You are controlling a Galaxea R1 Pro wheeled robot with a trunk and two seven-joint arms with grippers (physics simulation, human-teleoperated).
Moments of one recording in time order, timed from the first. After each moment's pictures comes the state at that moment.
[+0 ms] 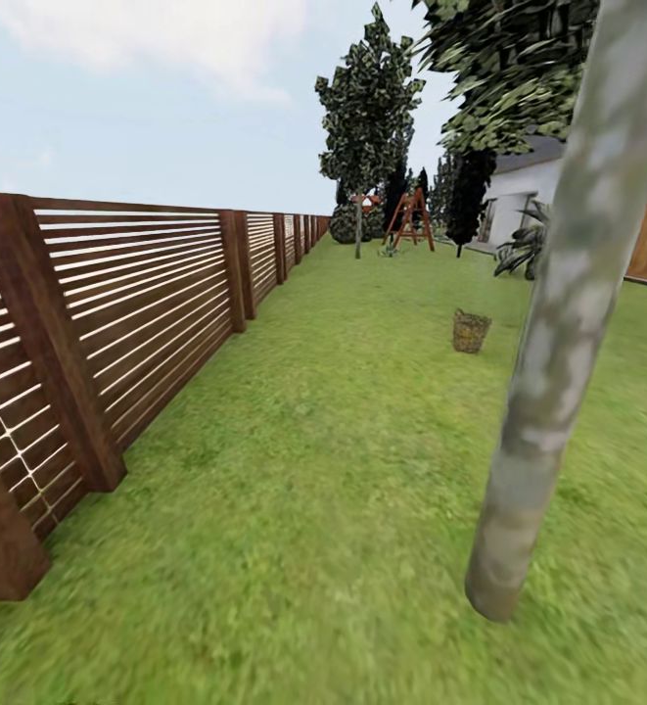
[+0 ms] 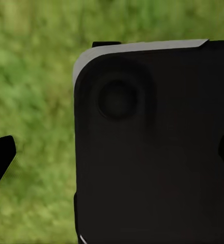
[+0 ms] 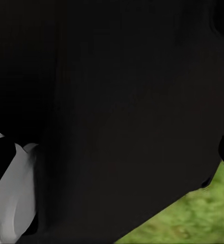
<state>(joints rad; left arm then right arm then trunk) 0.00 0.02 0.00 -0.01 0.00 -0.20 -0.01 0.01 0.10 0.00 0.03 0.18 -0.01 0.00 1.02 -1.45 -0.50</state>
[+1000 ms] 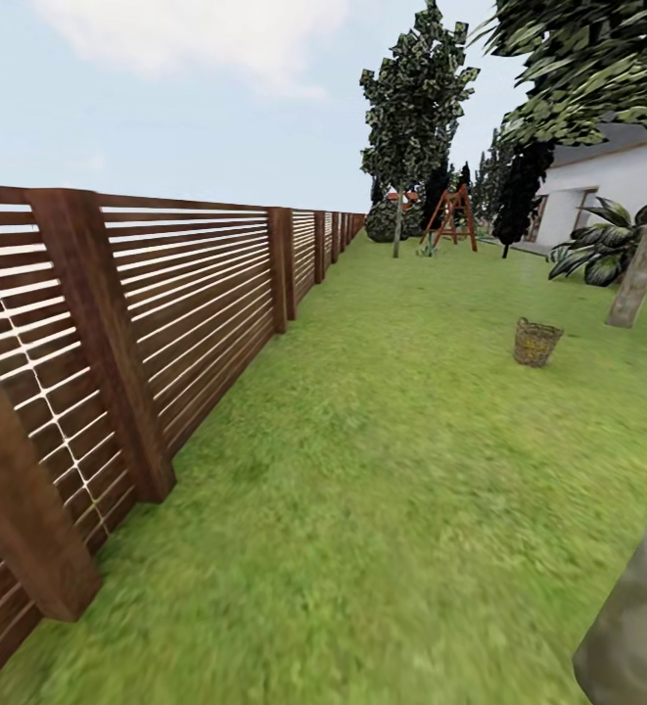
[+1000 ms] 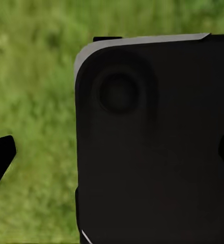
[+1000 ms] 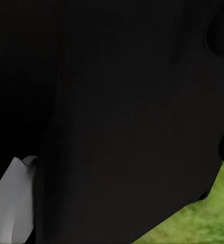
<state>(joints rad) 0.01 0.02 0.00 -0.01 0.00 -0.21 -0.01 0.01 0.09 0.00 0.03 0.19 -0.06 0.00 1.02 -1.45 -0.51</state>
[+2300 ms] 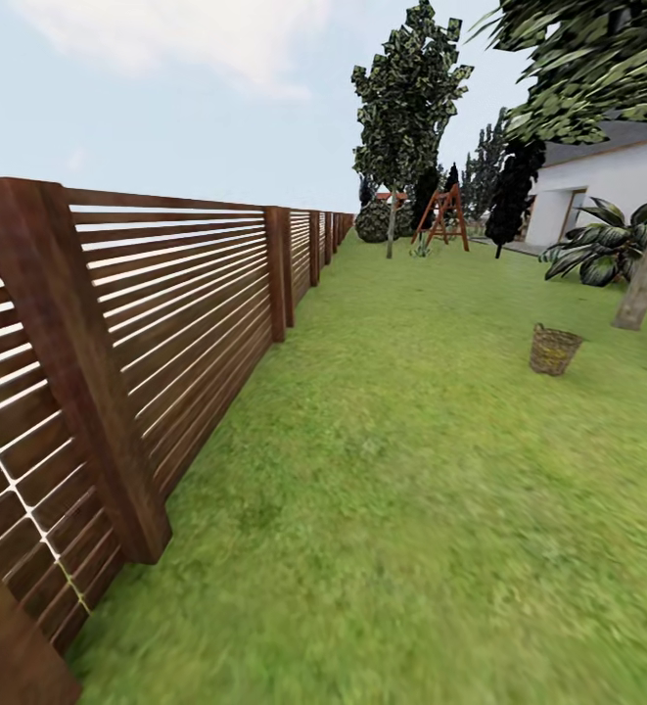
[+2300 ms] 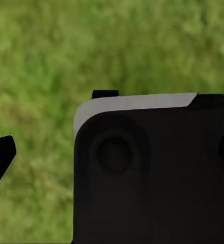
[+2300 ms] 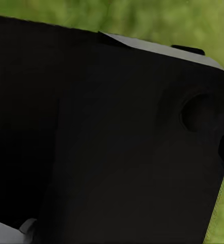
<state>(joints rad) -0.01 0.01 0.01 -0.04 0.01 -0.32 -0.01 0.01 0.10 -0.01 -0.10 0.18 -0.07 0.00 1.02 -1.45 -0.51</state>
